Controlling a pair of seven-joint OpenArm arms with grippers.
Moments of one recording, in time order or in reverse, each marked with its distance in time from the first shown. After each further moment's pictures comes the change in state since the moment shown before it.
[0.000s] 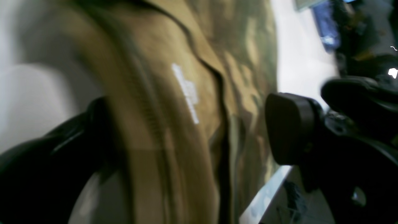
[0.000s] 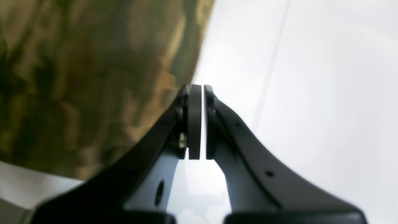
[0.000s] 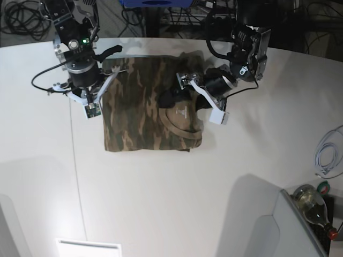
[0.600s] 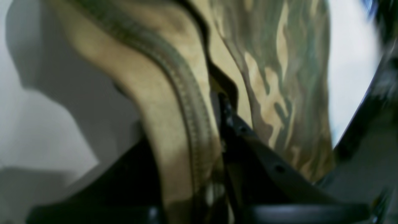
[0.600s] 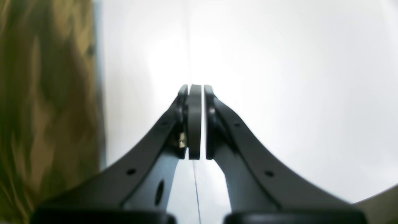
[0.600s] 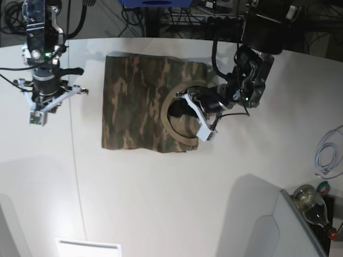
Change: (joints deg) left arm -10.3 -6.3 16.9 -3.2 0.5 8.6 5.2; right arm -1.4 -5.9 23.8 0.0 10.8 0.4 4.0
